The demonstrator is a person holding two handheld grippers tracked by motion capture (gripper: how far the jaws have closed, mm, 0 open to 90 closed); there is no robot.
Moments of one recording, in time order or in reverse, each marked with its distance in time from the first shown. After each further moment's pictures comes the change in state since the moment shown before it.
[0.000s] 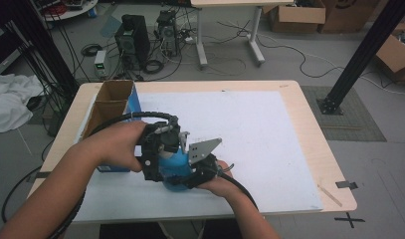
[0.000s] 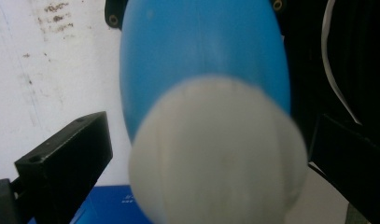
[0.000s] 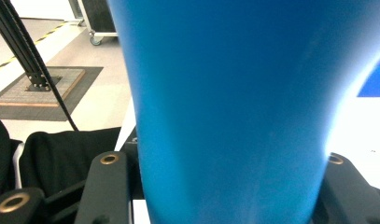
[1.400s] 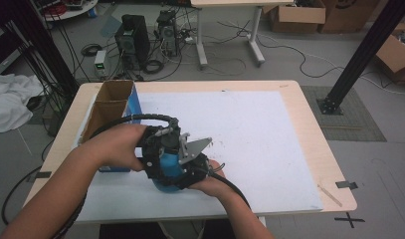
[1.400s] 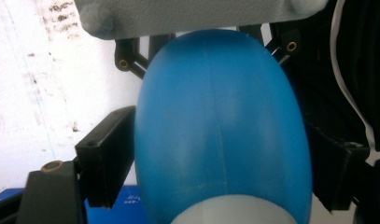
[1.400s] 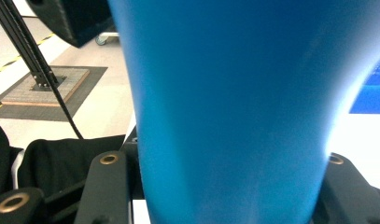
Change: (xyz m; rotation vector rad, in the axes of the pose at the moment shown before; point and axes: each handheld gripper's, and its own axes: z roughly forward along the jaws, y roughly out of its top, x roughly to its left) left arm -0.003 0.000 0.004 0.002 0.031 0.000; right arm 0.002 0.013 0.017 -0.005 0.022 -0.012
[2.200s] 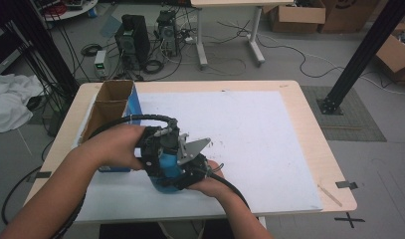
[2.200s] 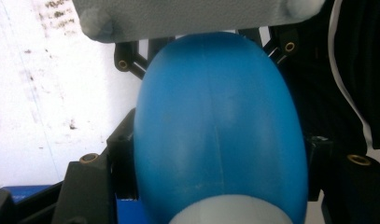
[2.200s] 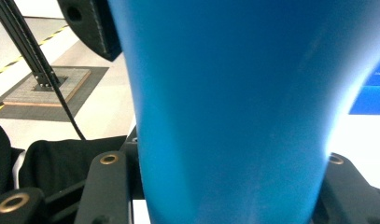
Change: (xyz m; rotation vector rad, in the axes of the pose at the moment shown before) left arm -0.001 -0.002 0.000 0.006 -0.010 -0.004; right arm 0.001 0.001 0.003 0.006 0.003 0.006
